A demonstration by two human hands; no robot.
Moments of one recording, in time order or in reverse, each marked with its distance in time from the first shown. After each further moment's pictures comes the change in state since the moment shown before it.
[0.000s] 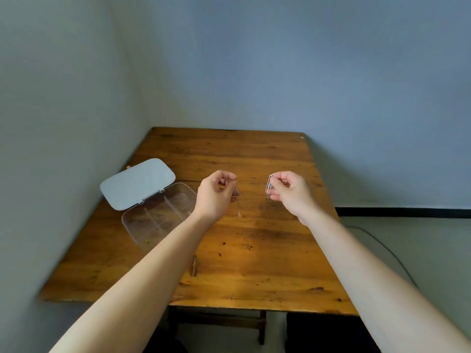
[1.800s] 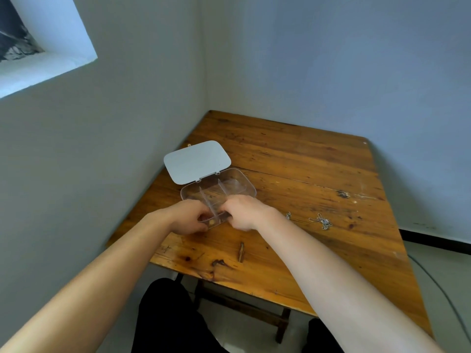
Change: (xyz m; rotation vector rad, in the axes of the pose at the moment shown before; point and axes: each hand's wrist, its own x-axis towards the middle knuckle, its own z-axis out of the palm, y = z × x) left_hand -0.036 -0.069 -0.174 0.929 -0.671 -0.212; right_hand -0.040 -0.044 0.199 -1.121 -0.909 -0.507
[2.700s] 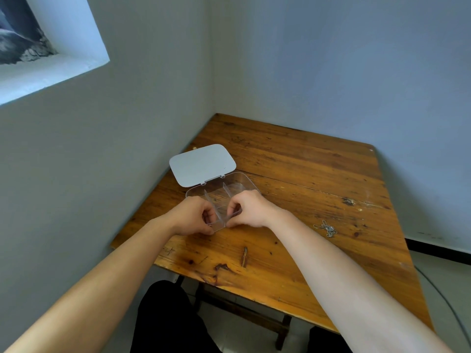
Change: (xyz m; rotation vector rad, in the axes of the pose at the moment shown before) left_hand -0.003 -0.004 0.003 -0.244 0.211 -0.021; right_hand 0.011 0.027 0.002 0.424 0.104 0.042
